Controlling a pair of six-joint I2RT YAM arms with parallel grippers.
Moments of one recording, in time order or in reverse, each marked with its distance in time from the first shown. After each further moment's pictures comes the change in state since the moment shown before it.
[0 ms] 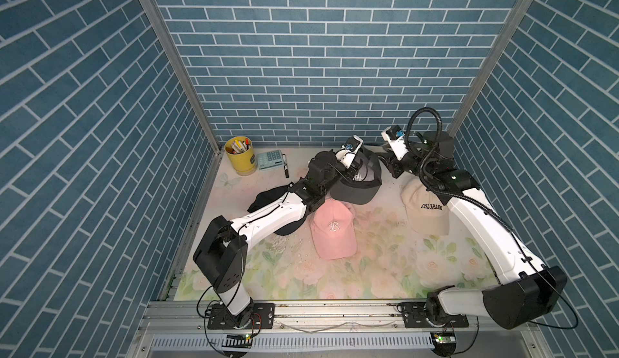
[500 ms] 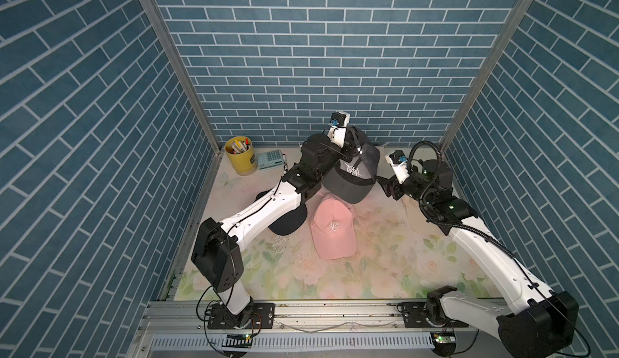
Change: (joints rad) left arm 0.043 -0.005 0.183 -0.111 -0.013 -0.231; right arm 0.055 -0.151 -0.311 0.174 0.069 0.064
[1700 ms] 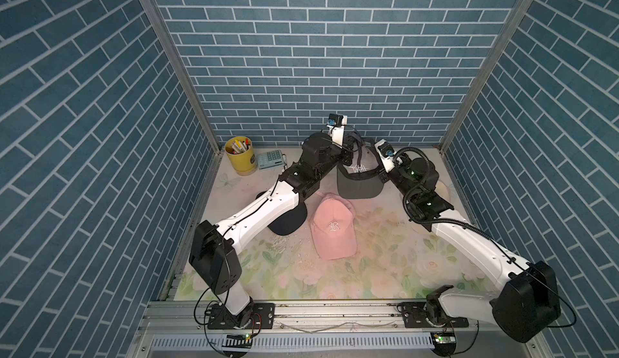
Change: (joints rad) left arm 0.010 -0.040 -0.026 -0.134 0.034 -0.150; right arm 0.090 0.135 -0.028 0.478 0.269 -0.159
